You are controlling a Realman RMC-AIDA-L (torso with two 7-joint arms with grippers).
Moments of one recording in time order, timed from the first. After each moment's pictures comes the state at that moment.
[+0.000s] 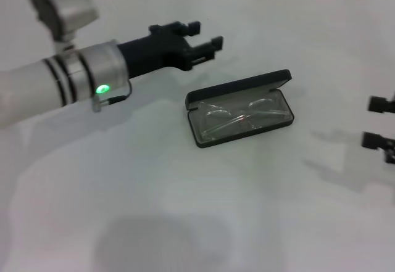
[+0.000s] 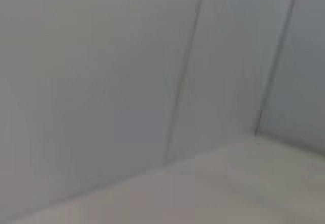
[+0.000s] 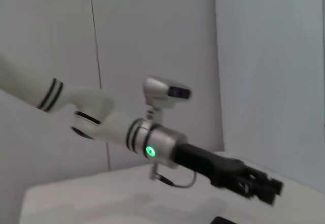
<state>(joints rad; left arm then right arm) -0.68 -2.09 1.10 0.36 1.37 1.05 -1.18 0.29 1.95 -0.85 -0.78 -1.65 -1.78 1.17</state>
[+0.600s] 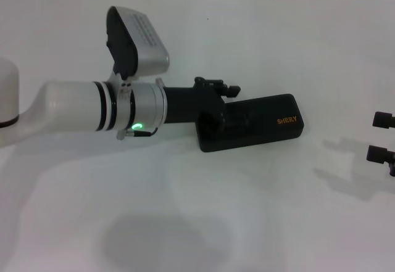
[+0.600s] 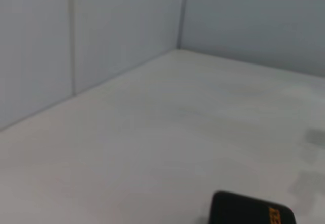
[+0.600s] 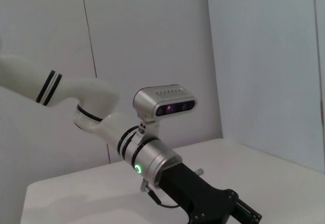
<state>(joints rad) -0.72 -2.10 1.48 0.37 1.38 0.97 -1.19 0.29 1.94 -0.82 -0.70 -1.69 -1.79 1.16</state>
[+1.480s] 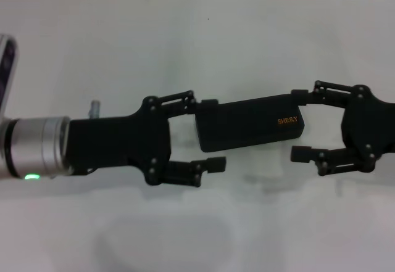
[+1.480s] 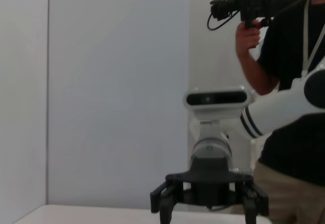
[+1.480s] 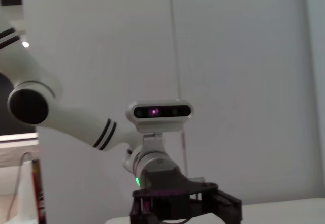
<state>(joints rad) -0.43 -1.97 1.43 0.55 1.22 1.68 -0.99 0.51 2.01 -0.89 -0.62 -1.70 -1.85 1.11</state>
